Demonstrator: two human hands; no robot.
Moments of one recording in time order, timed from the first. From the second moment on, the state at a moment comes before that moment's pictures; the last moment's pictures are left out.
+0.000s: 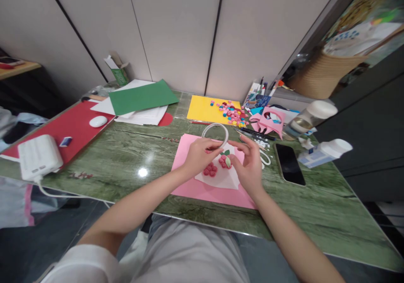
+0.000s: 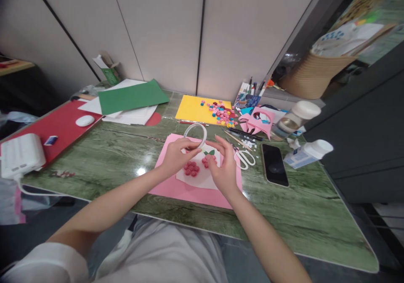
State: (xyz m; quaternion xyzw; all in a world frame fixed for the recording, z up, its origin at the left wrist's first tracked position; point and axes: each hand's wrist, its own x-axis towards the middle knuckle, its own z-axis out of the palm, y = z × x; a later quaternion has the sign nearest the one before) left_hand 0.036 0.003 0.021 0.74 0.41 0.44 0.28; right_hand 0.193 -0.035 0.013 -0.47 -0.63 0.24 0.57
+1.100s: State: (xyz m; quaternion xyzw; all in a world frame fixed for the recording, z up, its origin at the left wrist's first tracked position) left_hand 0.037 0.007 0.011 0.78 0.38 0.47 0.14; right_hand 0.197 -0.037 0.015 -0.49 -0.69 0.15 0.52
